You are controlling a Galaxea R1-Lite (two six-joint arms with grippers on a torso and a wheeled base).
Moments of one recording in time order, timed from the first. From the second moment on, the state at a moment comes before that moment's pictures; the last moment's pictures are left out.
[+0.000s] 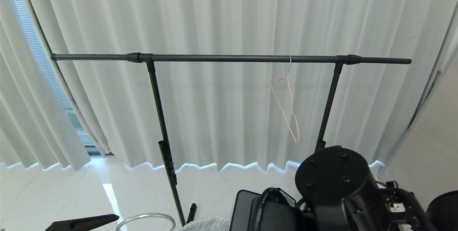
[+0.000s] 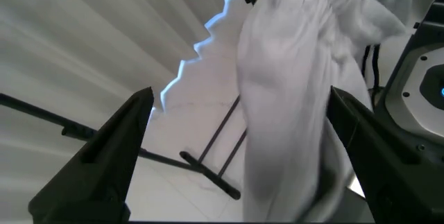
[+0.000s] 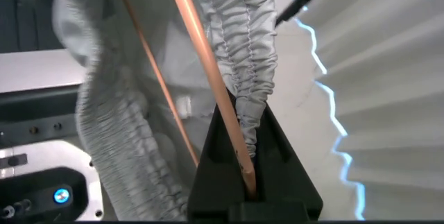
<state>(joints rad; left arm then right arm) -0.76 0.76 -0.31 0.00 -0.08 0.45 1.22 1.67 -0.89 -0.17 0.01 -0.27</state>
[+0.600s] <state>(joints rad) -0.56 0.79 -0.26 -0.04 -0.07 0.34 1.03 1.47 -0.87 -0.05 -0.02 -0.27</state>
